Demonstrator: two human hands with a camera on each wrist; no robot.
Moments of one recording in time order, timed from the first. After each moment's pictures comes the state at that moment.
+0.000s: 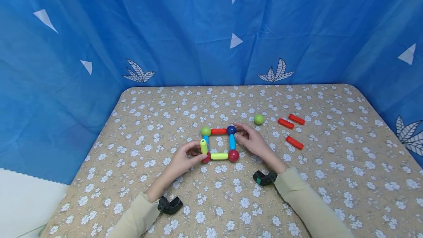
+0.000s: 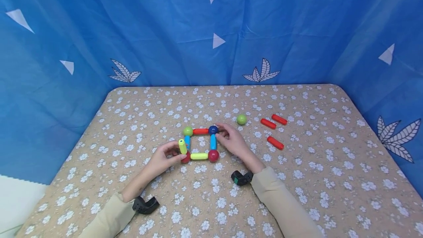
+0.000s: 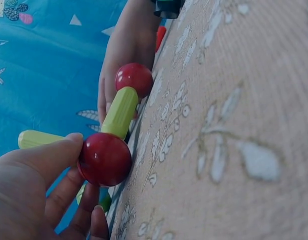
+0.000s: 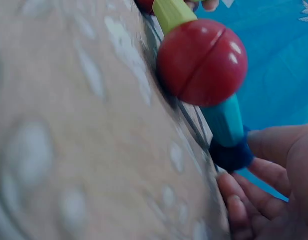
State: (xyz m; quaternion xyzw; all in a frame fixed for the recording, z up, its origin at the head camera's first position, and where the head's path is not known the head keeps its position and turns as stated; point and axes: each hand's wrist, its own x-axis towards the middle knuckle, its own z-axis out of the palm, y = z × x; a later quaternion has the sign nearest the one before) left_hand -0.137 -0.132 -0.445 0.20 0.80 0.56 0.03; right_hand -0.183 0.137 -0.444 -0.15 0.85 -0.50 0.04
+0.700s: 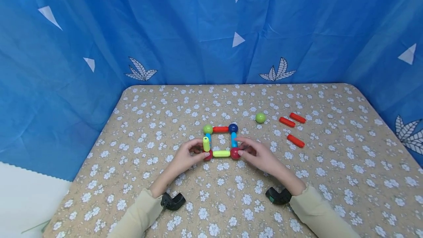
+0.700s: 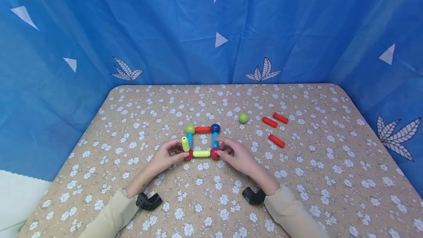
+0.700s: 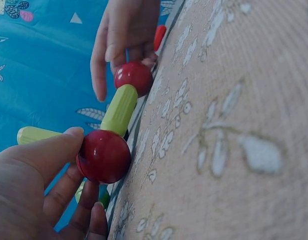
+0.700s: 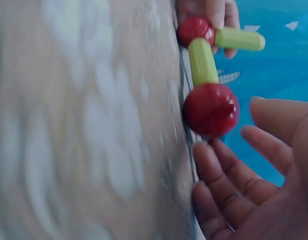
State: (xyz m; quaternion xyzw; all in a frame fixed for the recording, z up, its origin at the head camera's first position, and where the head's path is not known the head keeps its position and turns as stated) left_hand -0.125 -0.129 -0.413 0.20 0.80 0.56 0.06; right_hand -0.130 0.145 -0.433 -0.22 0.86 -0.46 0.05
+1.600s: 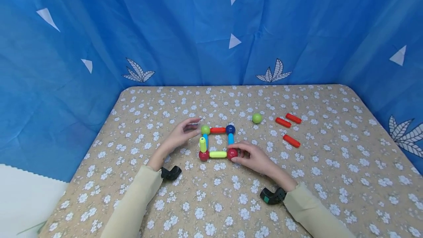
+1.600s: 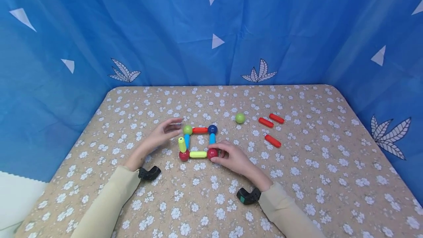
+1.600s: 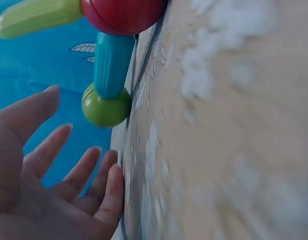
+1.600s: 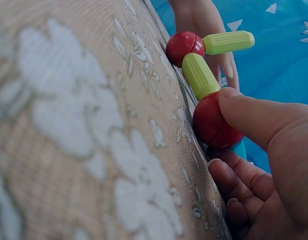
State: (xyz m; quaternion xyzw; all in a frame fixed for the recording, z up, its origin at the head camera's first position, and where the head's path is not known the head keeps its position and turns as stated) left_hand -0.197 -0.153 -0.425 0.18 0.78 0.58 0.13; right_hand -0.131 0.145 -0.448 -0.26 0.86 -0.44 0.05
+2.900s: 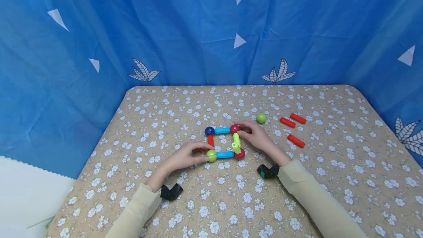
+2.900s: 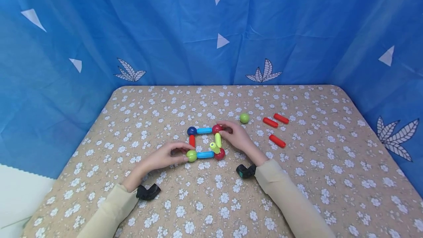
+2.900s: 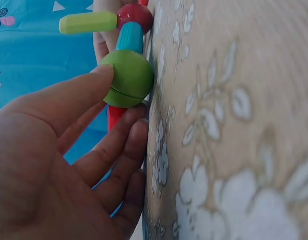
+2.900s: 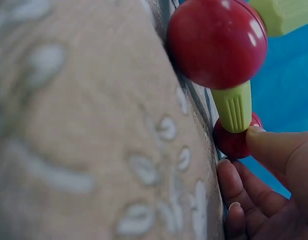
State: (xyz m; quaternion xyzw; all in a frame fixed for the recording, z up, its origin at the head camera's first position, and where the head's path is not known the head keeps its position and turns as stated) left_hand -0.132 -0.140 -0.399 0.33 0.81 0.46 0.15; right_hand -0.190 0.139 -0.437 -0.17 0.88 -0.44 0.03
